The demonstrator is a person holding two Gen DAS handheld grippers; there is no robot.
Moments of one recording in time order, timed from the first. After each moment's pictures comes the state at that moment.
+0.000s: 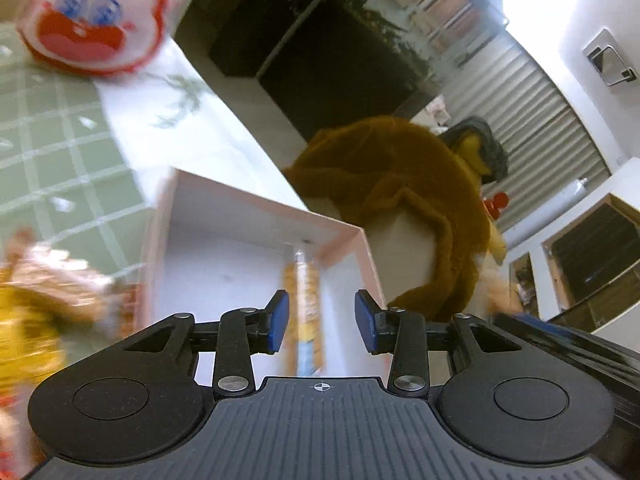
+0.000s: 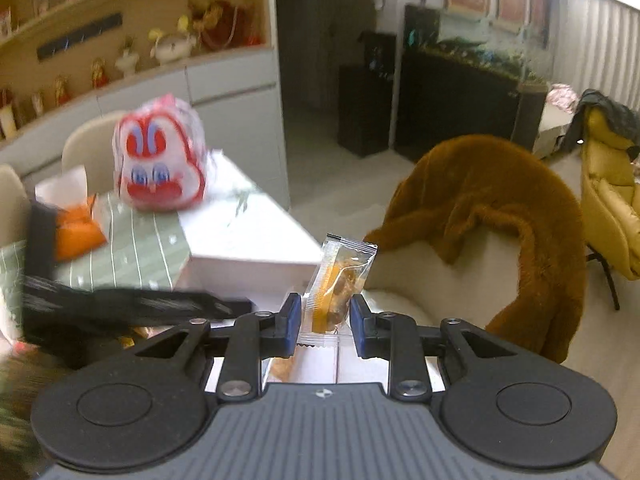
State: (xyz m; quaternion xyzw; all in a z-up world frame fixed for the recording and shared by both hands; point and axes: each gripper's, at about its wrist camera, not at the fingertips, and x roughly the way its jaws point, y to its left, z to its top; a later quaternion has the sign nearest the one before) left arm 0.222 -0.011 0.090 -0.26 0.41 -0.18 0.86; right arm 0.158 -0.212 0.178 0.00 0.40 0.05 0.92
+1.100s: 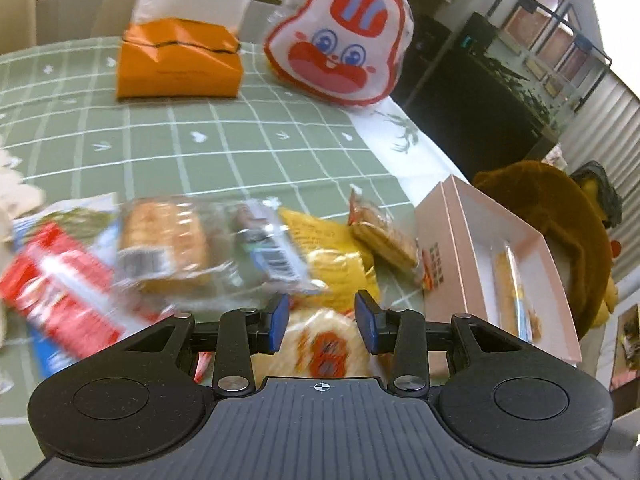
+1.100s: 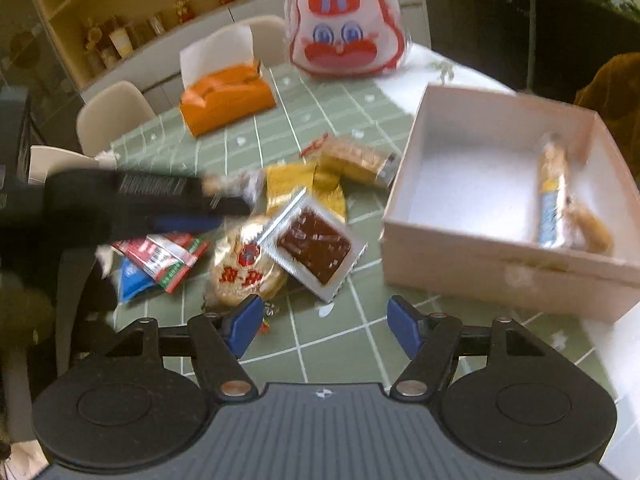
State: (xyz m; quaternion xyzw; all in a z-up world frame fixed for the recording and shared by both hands) left arm 0.121 0.111 0.056 -0.23 0.40 0.02 0.89; right arm 0.075 -0.053 0.074 0.02 0.46 0.22 0.86
